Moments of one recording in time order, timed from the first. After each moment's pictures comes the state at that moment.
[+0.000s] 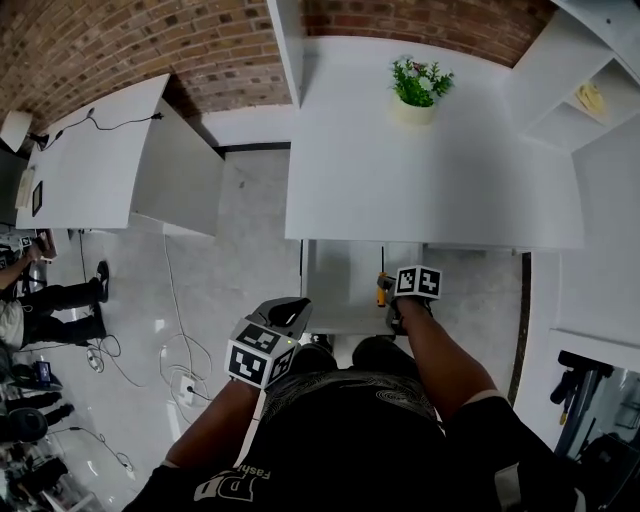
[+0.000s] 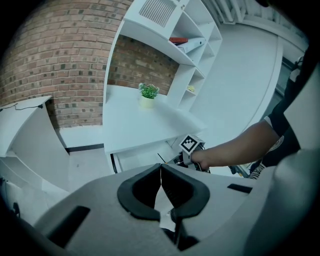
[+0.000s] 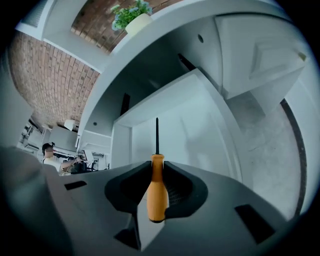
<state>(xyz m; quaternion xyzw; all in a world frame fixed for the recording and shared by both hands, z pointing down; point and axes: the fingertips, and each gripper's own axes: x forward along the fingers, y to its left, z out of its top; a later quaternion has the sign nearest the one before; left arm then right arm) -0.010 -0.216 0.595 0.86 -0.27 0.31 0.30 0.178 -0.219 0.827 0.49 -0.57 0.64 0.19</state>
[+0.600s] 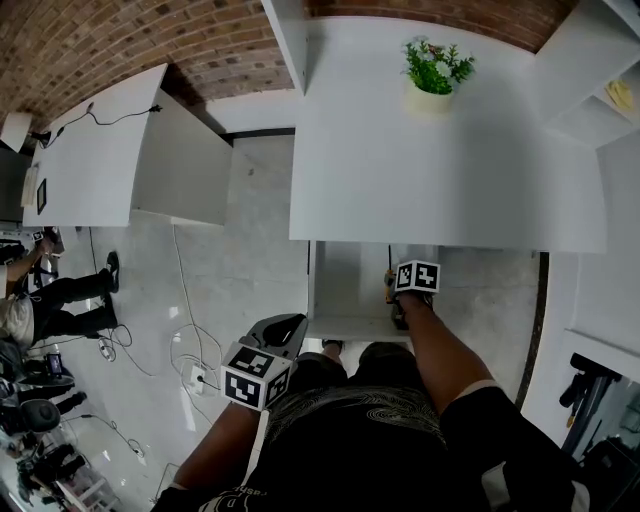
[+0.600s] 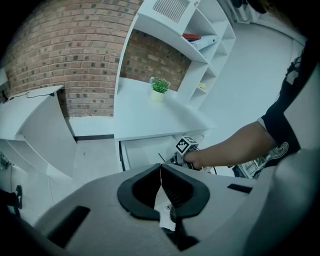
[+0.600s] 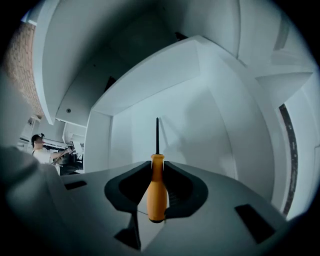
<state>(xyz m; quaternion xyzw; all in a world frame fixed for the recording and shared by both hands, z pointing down) -0.025 -0.209 0.617 0.83 -0.31 0.32 0.34 0.183 -0.225 0.900 0.48 -0.54 0.64 0.26</state>
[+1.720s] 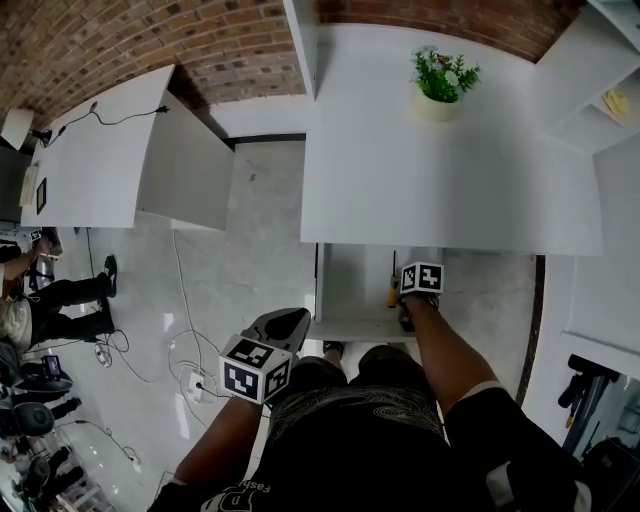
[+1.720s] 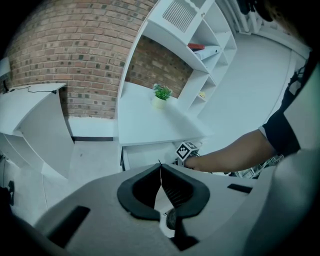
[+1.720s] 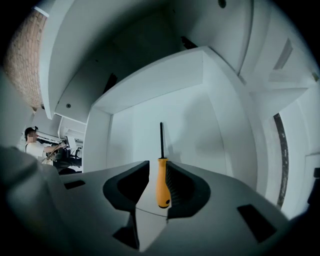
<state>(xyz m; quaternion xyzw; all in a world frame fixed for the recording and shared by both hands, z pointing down) -0.045 -0.227 0.611 0.84 -0.31 0.28 0.35 0.184 -0.229 0.891 0.49 -0.54 0.62 0.29</state>
